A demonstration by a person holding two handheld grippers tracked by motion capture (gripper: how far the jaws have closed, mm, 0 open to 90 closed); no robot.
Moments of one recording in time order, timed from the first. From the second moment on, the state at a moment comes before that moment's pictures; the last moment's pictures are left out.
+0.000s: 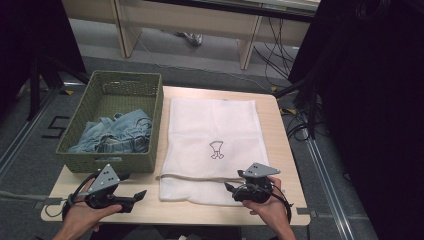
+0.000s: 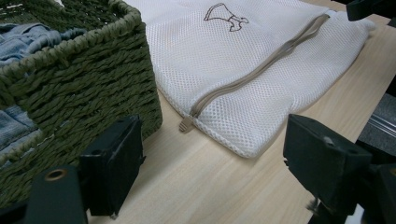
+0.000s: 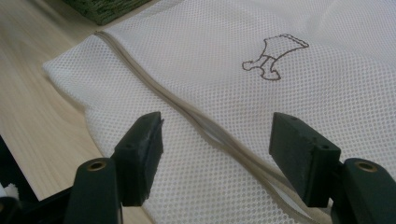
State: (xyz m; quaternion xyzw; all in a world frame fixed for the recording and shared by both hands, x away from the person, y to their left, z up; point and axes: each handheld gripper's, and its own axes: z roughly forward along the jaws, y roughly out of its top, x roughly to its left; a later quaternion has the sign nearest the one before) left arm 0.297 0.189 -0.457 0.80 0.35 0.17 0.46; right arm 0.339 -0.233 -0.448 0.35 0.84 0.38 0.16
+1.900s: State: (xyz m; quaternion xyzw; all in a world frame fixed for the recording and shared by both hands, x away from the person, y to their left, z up) left arm 0.298 0.173 -0.464 0.84 0.32 0.15 0.42; right arm 0.411 -0.181 -0.487 0.16 0.95 0.19 0.18
